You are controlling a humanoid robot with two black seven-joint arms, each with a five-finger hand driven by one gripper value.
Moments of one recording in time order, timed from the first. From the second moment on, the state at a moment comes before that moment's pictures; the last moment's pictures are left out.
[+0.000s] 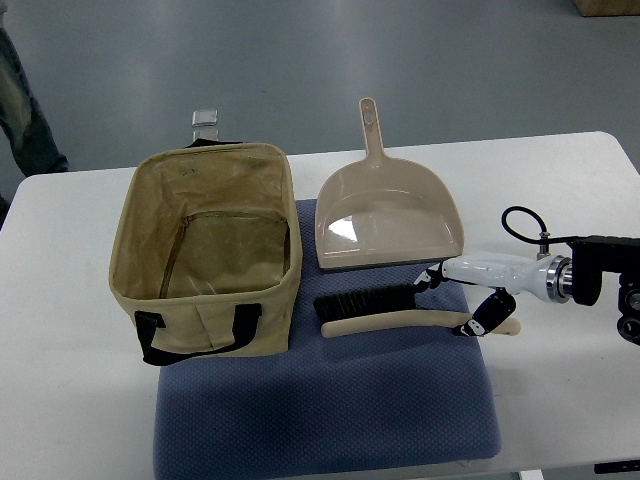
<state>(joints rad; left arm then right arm) 0.00 0.00 -0.11 -0.12 -0.06 -0.03 0.10 0.61 -0.77 0.44 1.54 -1.53 0.24 0.05</state>
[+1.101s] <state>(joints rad) 0.00 0.00 -0.11 -0.12 -0.06 -0.03 0.10 0.62 -0.78 0.36 1.55 -1.58 0.21 0.02</state>
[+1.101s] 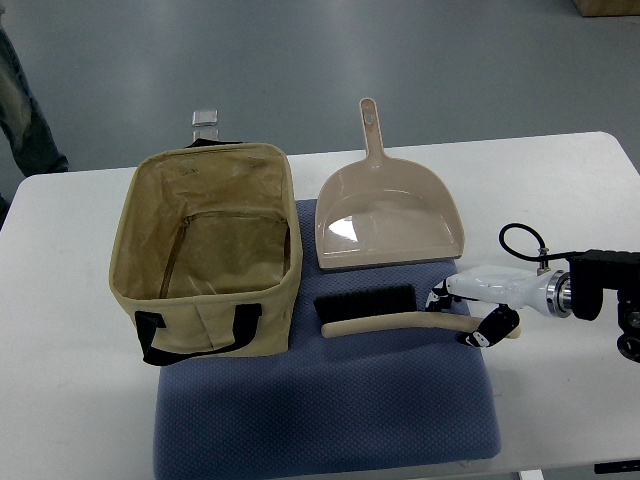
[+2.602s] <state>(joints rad) 0.00 0.00 -0.11 -0.12 -0.06 -0.03 0.10 0.70 -0.80 0.32 1.52 -1.64 0.14 0.03</state>
